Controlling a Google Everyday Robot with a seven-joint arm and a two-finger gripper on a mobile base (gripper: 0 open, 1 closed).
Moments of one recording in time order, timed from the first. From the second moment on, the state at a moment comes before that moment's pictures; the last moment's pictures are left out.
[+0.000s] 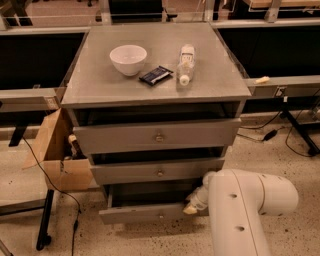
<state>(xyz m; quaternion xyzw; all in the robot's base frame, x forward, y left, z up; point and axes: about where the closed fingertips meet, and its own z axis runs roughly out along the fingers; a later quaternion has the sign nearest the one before) 0.601 -0.157 0.179 -0.58 0.79 0.17 0.12</state>
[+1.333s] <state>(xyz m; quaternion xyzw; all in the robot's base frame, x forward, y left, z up) 0.579 -0.168 0.168 -0.58 0.79 0.19 0.11</state>
